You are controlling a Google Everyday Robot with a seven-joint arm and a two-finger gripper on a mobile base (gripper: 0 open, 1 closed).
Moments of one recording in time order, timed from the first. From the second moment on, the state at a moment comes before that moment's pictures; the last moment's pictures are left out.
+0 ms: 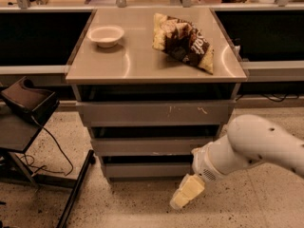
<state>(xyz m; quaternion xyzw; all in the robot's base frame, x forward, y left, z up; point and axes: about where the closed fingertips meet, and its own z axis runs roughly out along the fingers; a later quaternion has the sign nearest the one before) 0.403 -0.099 0.650 -0.48 0.83 0.21 0.17</state>
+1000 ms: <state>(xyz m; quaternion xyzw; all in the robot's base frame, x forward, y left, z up) 0.427 -0.104 0.648 -0.51 0.82 0.16 0.21</state>
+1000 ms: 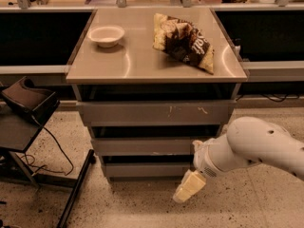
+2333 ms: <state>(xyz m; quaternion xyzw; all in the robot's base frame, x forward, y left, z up) 0.454 -0.148 0.627 -0.59 0.78 -0.01 0.21</state>
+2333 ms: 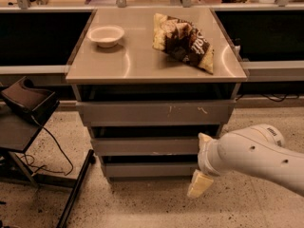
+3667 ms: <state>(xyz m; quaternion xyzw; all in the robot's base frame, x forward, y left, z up) 0.536 -0.139 0.509 -0.61 0.76 0.00 0.23</state>
